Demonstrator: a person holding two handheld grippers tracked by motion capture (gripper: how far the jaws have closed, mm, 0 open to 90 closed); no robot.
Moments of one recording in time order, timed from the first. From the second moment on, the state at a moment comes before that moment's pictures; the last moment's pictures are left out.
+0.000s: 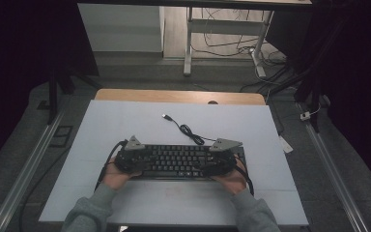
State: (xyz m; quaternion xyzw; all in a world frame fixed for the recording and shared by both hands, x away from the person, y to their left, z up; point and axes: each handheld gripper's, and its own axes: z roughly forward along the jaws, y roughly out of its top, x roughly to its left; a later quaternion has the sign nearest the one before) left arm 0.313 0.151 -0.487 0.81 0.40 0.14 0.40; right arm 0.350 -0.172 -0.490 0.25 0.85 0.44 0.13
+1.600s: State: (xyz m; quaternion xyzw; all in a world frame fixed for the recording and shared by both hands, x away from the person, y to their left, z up) left arm 0.316 0.165 -0.486 0.81 0.42 0.14 0.38; right arm 0.355 -0.138 -0.488 0.23 0.86 0.45 0.10
